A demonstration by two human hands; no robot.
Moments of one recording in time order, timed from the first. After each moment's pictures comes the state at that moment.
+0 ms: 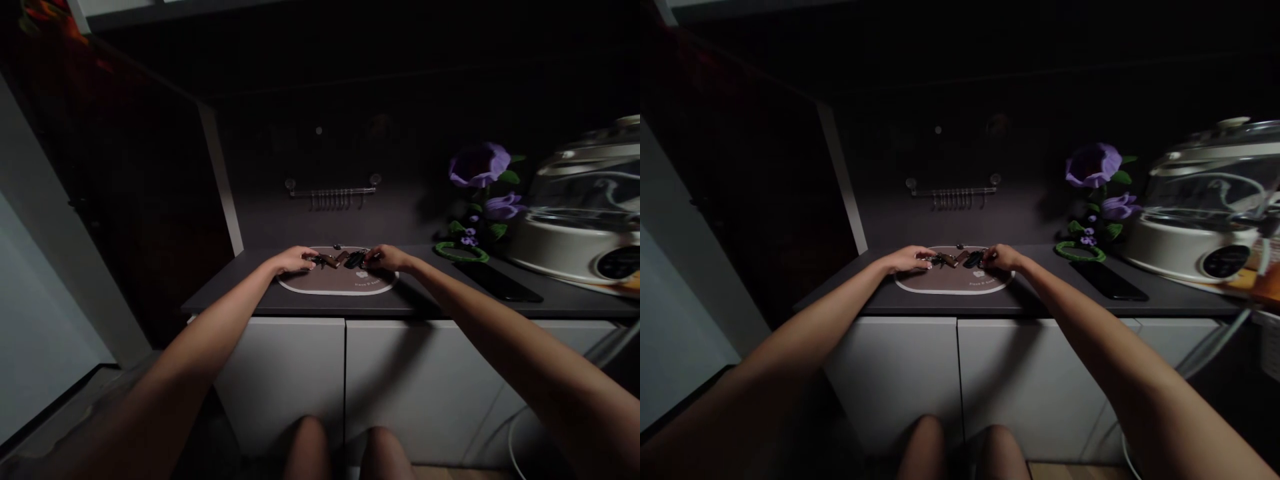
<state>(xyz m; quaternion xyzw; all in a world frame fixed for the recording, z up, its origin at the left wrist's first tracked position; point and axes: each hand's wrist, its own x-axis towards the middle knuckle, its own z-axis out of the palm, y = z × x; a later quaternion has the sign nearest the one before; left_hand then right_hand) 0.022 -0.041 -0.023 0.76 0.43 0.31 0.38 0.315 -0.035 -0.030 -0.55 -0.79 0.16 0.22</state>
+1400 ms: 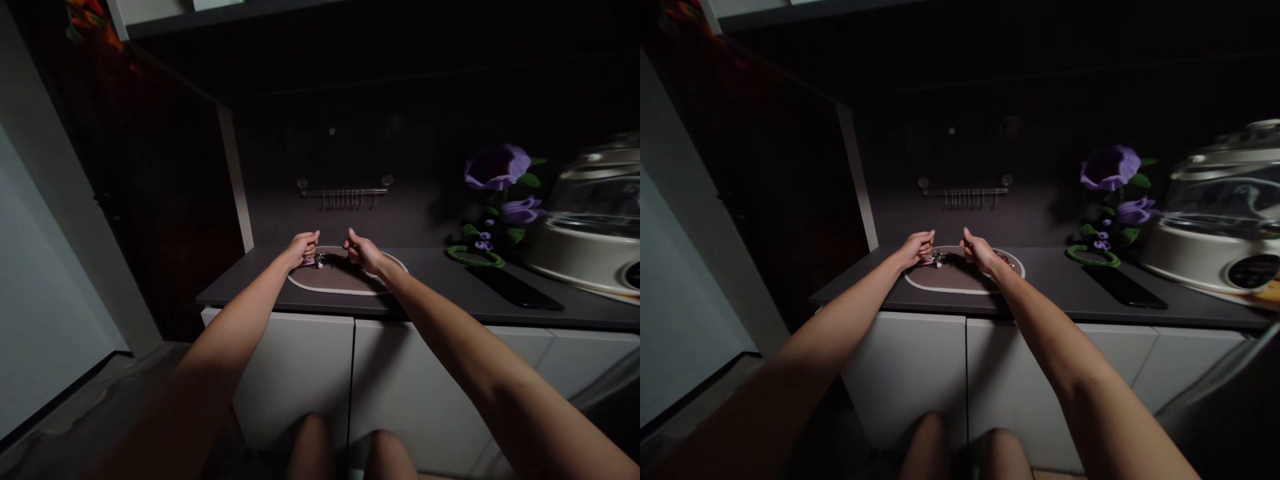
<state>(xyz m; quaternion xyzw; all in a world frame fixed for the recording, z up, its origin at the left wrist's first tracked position) 0.024 -0.027 -0.022 0.60 0.30 0.49 0.56 0.219 -0.036 -0.028 -0.32 -0.60 0.56 0.47</state>
